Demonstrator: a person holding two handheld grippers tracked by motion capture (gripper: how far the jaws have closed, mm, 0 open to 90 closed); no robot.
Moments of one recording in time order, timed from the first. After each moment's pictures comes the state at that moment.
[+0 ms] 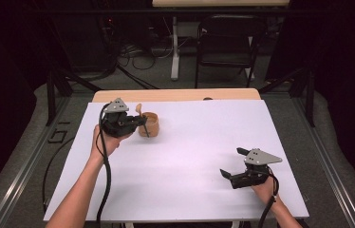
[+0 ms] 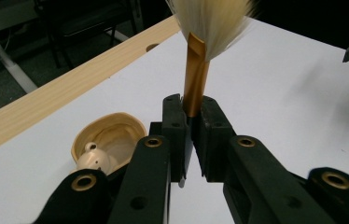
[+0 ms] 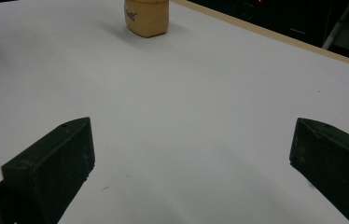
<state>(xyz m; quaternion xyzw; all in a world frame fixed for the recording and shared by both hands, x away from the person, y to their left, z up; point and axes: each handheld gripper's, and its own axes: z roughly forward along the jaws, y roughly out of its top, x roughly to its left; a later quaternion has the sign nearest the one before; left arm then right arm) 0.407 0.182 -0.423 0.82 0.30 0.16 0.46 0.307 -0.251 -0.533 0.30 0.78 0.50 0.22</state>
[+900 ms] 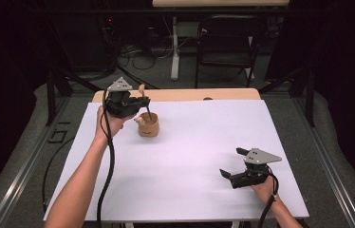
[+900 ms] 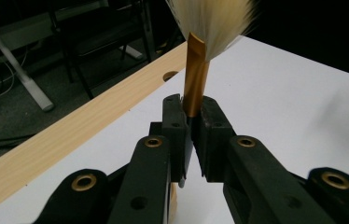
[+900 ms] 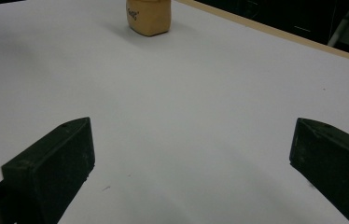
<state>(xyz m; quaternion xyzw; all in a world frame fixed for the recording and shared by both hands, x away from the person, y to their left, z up) 0.445 0.170 -0.389 0.81 0.30 0.18 0.47 0.309 -0.251 -0.534 0.30 0.78 0.50 0.22</state>
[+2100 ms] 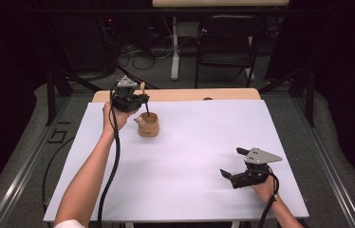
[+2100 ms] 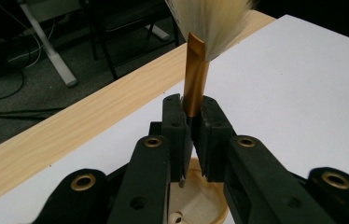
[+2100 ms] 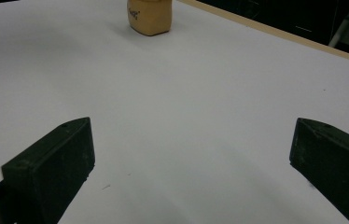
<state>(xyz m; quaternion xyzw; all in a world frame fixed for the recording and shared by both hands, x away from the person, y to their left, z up) 0.490 0.170 -0.422 0.81 0.36 0.20 0.43 0.309 -0.252 -0.533 0.30 0.78 0.50 0.21</state>
